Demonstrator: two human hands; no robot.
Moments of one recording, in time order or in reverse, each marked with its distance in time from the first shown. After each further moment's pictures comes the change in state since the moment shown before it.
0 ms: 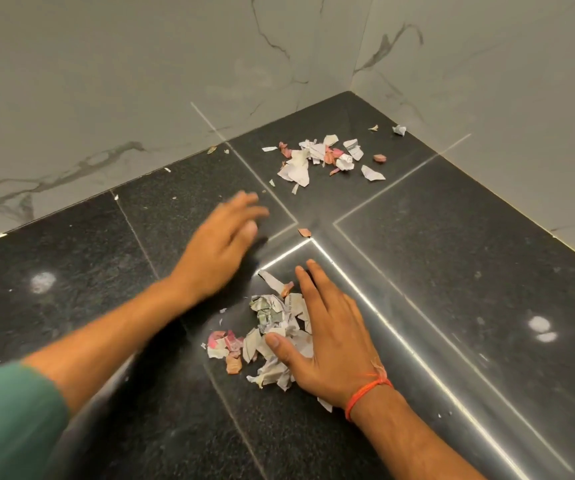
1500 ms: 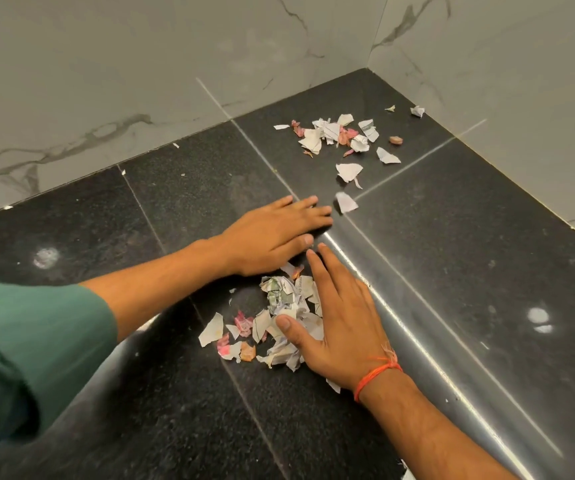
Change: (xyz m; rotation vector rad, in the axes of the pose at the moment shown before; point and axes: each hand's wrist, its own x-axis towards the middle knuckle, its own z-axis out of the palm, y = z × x) left_hand 0.029 0.010 0.029 0.264 -0.461 0.377; right_hand 0.000 -0.001 0.002 -0.006 0.011 0.010
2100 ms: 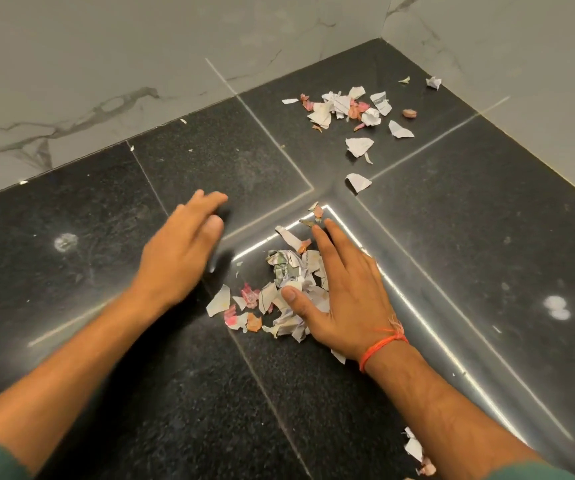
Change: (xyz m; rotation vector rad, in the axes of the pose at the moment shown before) left_hand -0.125 0.027 0.001 -0.298 0.458 -0.688; right_hand 0.000 0.001 0.001 0.009 0.035 -0.037
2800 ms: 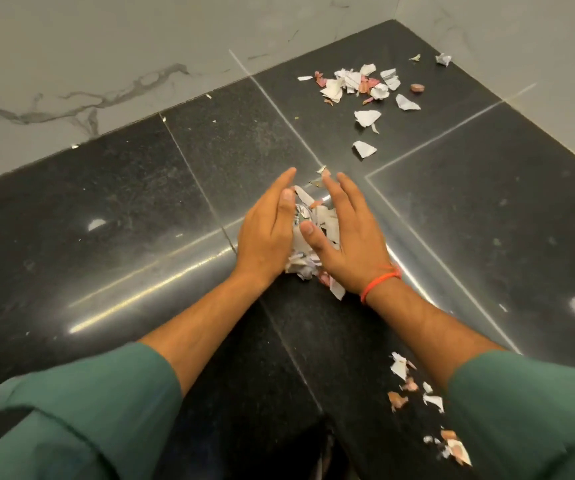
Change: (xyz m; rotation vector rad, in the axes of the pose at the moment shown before) left_hand -0.040 0.077 0.084 -0.382 0.175 -0.052; right_hand -0.005 0.004 -0.004 0.213 0.136 -0.046
